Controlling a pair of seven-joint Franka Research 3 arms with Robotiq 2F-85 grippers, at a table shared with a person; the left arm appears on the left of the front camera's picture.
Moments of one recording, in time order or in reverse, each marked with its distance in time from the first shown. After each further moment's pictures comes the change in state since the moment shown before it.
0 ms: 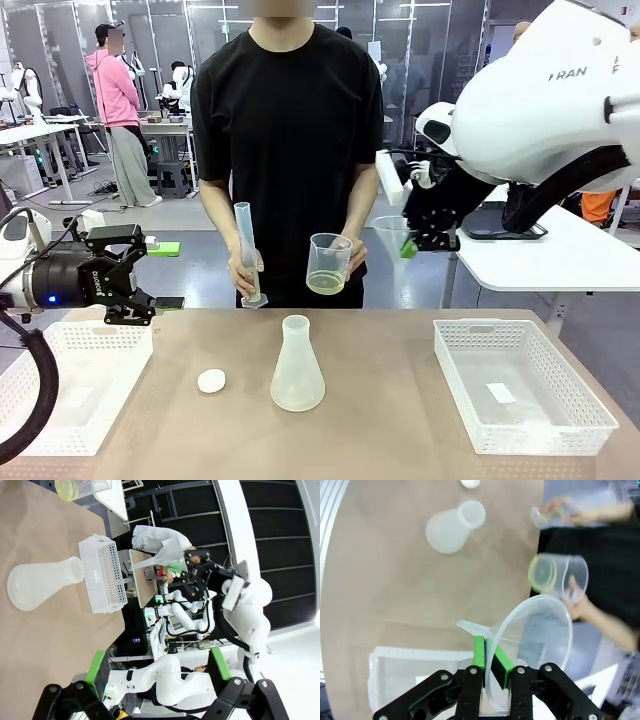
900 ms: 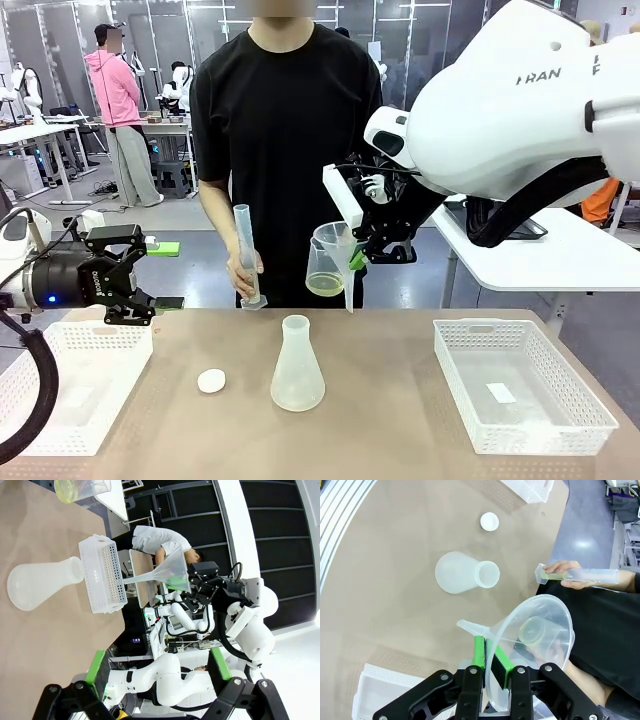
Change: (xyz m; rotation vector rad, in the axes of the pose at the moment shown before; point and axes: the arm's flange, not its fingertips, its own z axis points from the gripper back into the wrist) left arm 0.000 0.000 0.000 0.000 0.000 0.000; right arm 0.059 0.012 -0.015 0.010 -0.079 0.204
